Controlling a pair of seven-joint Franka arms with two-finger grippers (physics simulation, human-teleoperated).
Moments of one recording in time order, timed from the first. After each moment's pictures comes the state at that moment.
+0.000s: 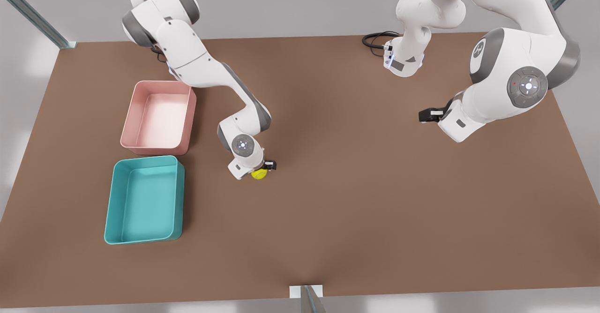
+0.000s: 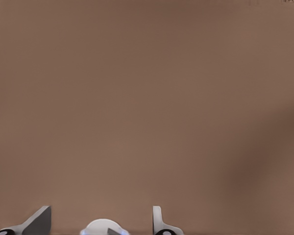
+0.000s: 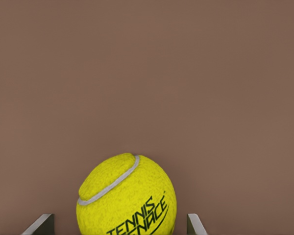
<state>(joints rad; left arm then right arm) -0.22 0.24 0.01 -1.27 -0.06 1.22 -0.23 0.54 0.63 0.05 -1.81 0.07 2.36 0.64</state>
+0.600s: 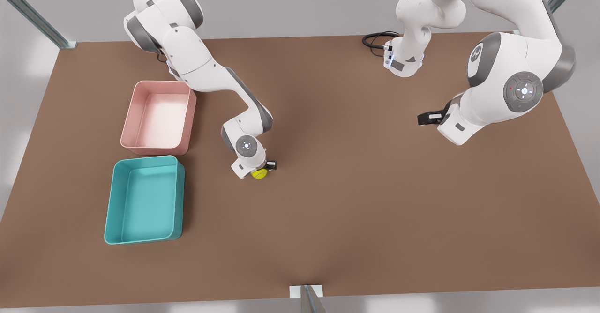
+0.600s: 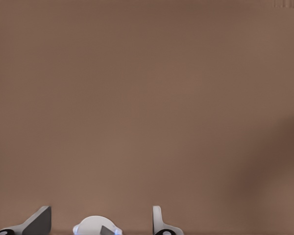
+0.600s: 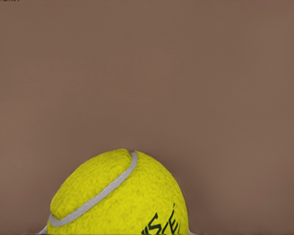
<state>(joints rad) -0.22 0.24 0.01 -1.31 -0.06 1.23 -0.30 0.56 0.67 0.05 -1.83 0.07 2.42 0.66</state>
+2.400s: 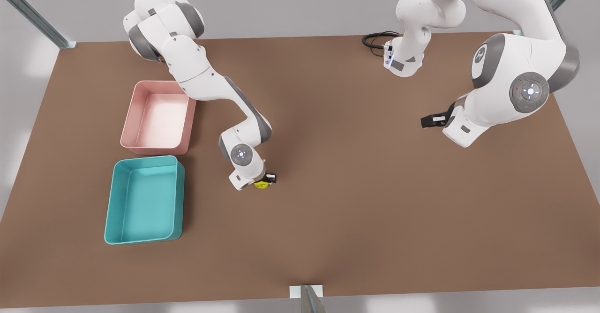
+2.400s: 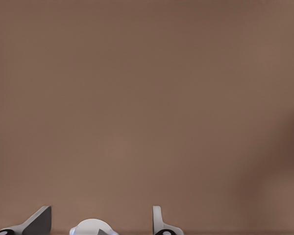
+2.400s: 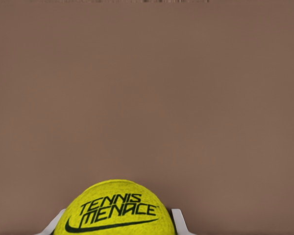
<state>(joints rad) -0.21 0.24 0.01 -1.31 -0.06 1.25 -0.32 0.51 0.74 0.05 -1.70 0.07 2.47 0.65</state>
